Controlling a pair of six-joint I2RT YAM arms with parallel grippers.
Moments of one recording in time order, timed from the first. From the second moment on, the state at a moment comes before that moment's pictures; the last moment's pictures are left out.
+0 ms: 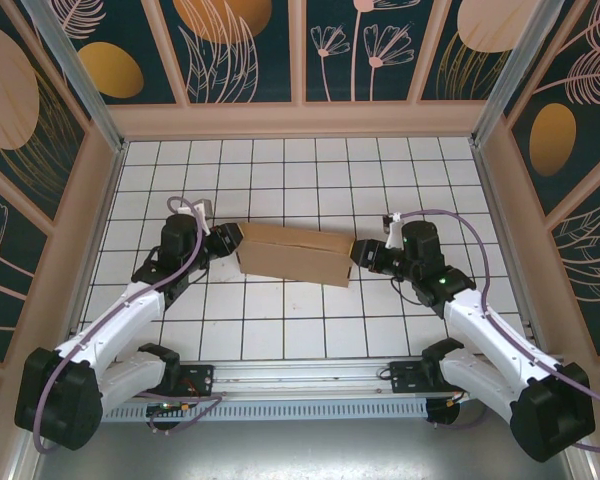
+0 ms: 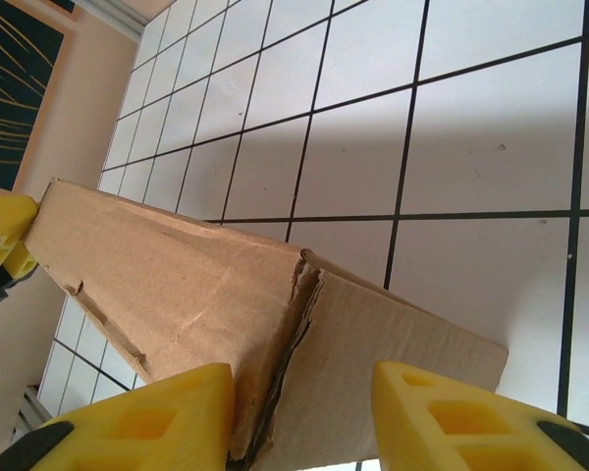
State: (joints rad) left arm -0.36 1.05 0.55 0.01 0.22 -0.72; right arm 0.45 0.91 0.54 -0.19 -0.36 0.64
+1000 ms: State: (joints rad) left arm -0.34 1.12 0.62 0.07 0.18 -0.71; right arm 0.46 1.14 0.74 -0.03 -0.23 0.55
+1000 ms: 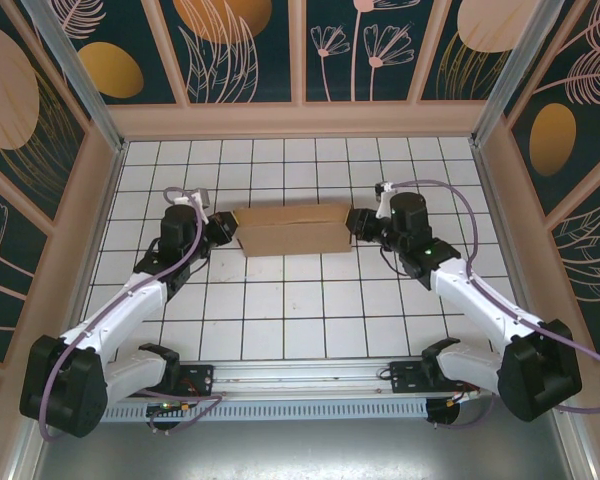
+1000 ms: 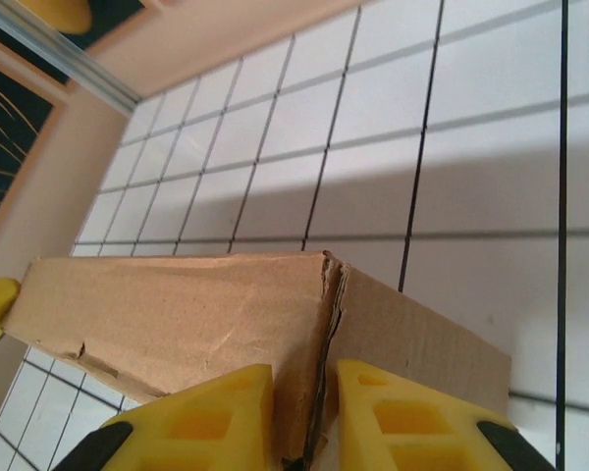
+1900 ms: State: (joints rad) left arm -0.48 1.15 0.53 0.07 0.07 -0.68; right arm 0.50 1.05 0.44 0.23 -0.18 0.48
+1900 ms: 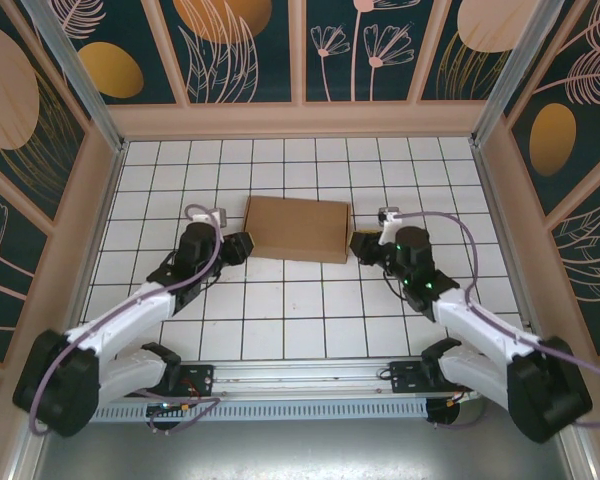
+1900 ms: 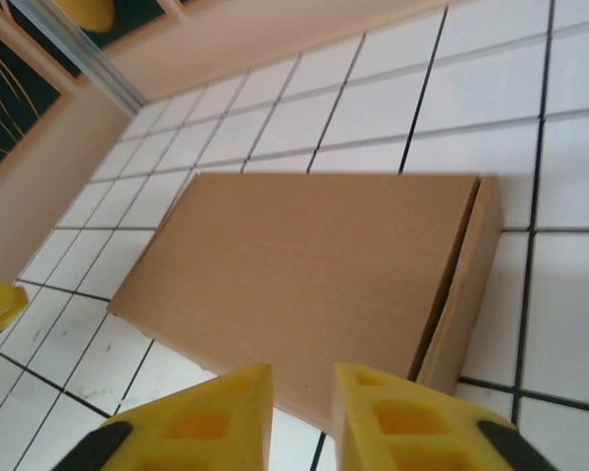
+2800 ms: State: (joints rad) left arm -0.46 1.43 0.64 0.15 0.19 -0.75; right arm 0.49 1.47 0.66 0.12 -0.13 0.44
